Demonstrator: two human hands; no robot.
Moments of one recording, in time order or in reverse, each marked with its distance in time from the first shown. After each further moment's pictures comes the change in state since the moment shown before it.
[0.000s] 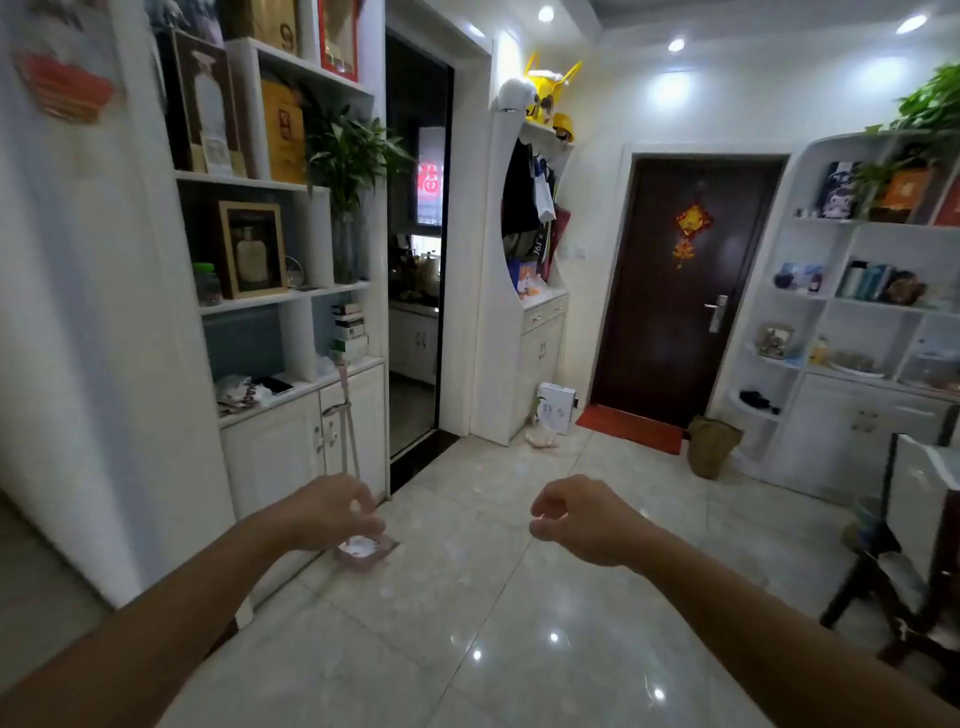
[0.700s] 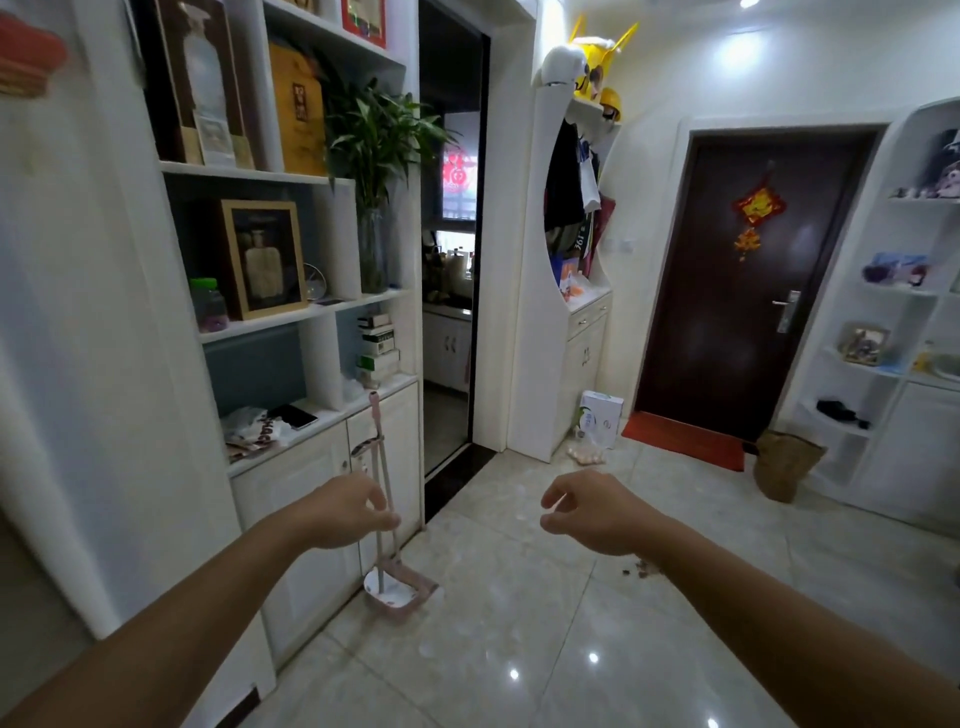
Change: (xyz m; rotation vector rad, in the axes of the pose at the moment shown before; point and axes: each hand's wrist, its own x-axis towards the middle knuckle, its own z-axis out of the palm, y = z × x) left_hand 0.247 -0.136 -0.097 -0.029 0.008 -0.034; right_hand 0.318 -0.053 0.011 0.065 -0.042 -0.002
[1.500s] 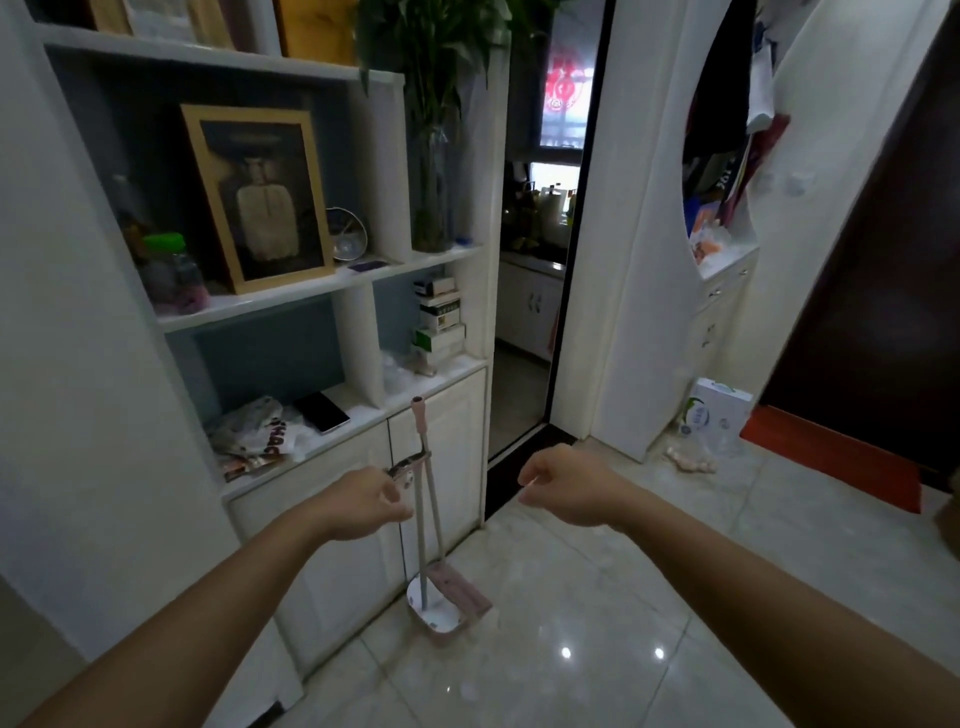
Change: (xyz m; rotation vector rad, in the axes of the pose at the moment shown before) left_hand 0.345 -0.124 -0.034 -0.110 0.000 -0.243; right_hand 0.440 -0.014 0.003 -0.051 -0.176 -0.225
